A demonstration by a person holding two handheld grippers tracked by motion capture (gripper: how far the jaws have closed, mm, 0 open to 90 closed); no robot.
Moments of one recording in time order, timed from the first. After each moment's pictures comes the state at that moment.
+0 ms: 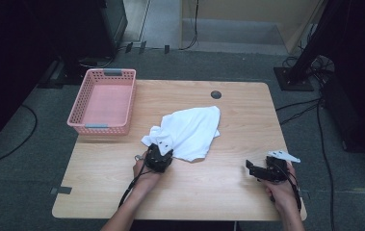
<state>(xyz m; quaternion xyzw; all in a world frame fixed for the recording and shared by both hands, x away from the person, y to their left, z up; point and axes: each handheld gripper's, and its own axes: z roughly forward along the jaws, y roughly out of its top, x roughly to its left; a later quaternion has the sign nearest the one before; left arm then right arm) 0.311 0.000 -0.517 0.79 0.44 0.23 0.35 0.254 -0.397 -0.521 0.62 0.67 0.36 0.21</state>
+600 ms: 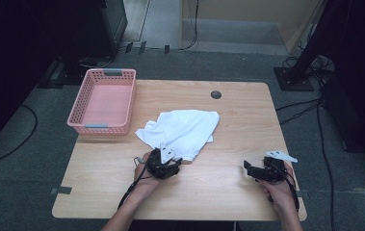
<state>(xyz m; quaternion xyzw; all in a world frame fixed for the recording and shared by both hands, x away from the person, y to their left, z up) 0.291 -0.022 -0.516 0.83 0.37 0.20 0.38 0.255 -0.390 -0.522 0.61 0.67 0.35 0.21</state>
